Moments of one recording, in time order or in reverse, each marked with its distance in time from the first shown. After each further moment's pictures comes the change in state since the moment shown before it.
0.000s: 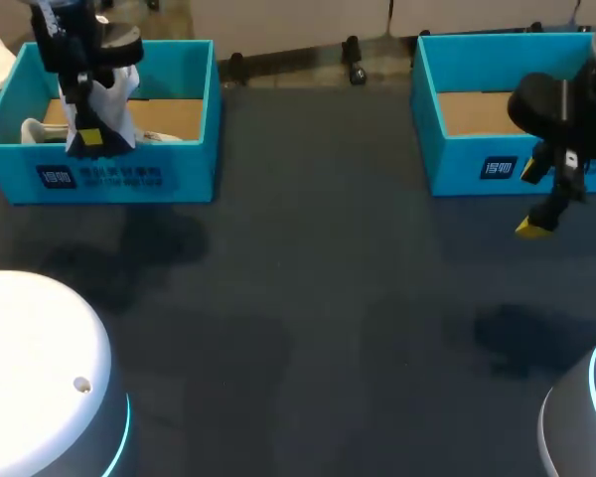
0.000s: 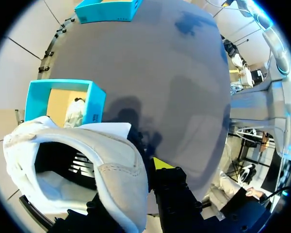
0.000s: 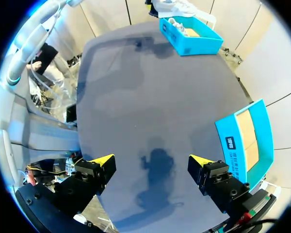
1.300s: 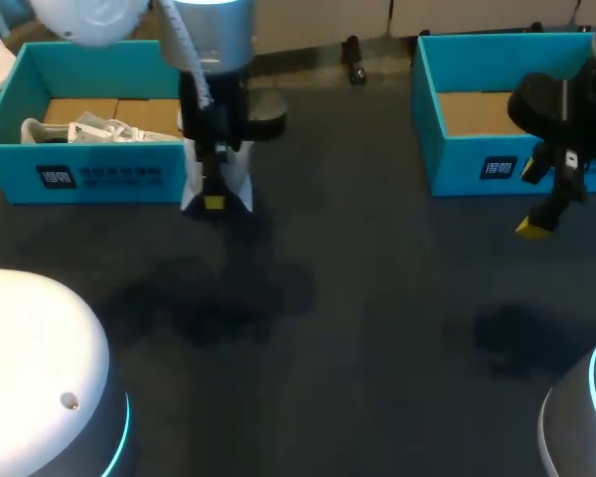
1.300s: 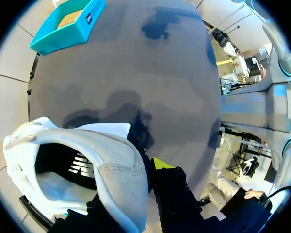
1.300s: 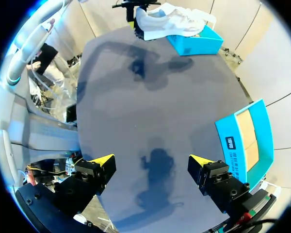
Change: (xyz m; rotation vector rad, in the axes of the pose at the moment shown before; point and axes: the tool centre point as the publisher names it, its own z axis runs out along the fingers) left arm 0.122 -0.139 0.029 -0.041 -0.008 0.127; right arm 0.000 0.000 0.000 0.000 0.000 0.000
